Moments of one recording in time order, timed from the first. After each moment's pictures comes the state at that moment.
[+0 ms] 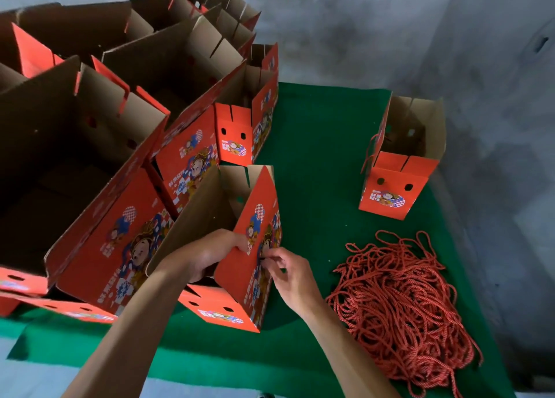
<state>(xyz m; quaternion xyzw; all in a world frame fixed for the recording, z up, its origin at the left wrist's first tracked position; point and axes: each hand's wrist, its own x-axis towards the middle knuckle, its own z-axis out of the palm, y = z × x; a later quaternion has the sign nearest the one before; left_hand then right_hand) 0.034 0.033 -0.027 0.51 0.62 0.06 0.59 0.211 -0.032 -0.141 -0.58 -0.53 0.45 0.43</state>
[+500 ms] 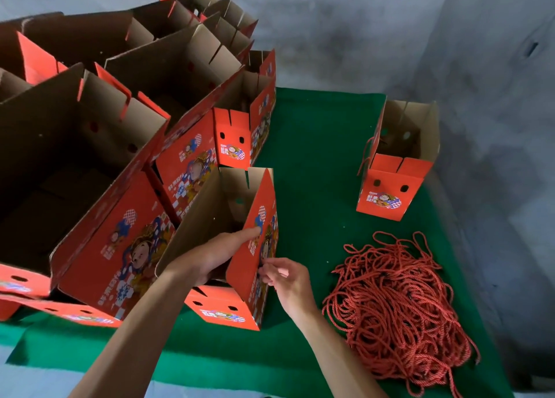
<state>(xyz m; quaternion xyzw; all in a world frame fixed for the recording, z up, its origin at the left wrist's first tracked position) 0.043 0.026 -0.031 0.48 0.60 0.08 0.63 0.195 -0.040 -0.155 -0.52 -0.32 0.56 0.56</state>
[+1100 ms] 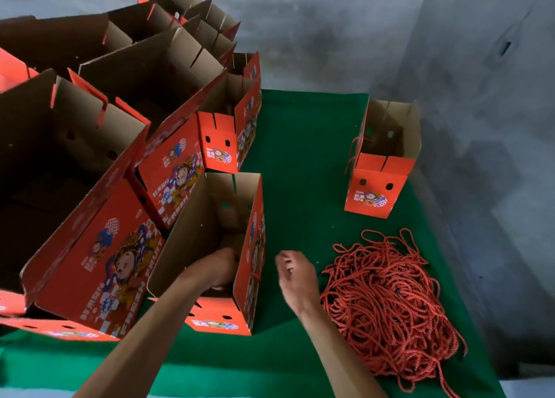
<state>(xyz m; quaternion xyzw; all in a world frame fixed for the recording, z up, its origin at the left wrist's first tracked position) 0.058 0.041 -0.066 0.62 0.61 -0.07 0.49 0.233 -0.036 -0.160 -0.70 -0.49 0.35 0.39</state>
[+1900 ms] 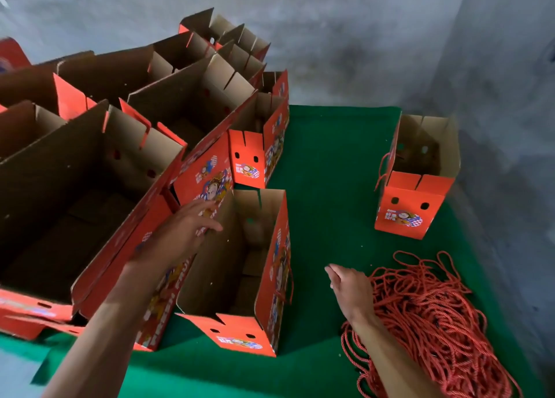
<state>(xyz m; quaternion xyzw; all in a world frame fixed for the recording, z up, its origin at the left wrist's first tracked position) -0.052 0.109 -0.017 0.86 0.50 0.12 0.08 0.304 -0.004 -0.198 -0.73 -0.61 0.13 0.29</state>
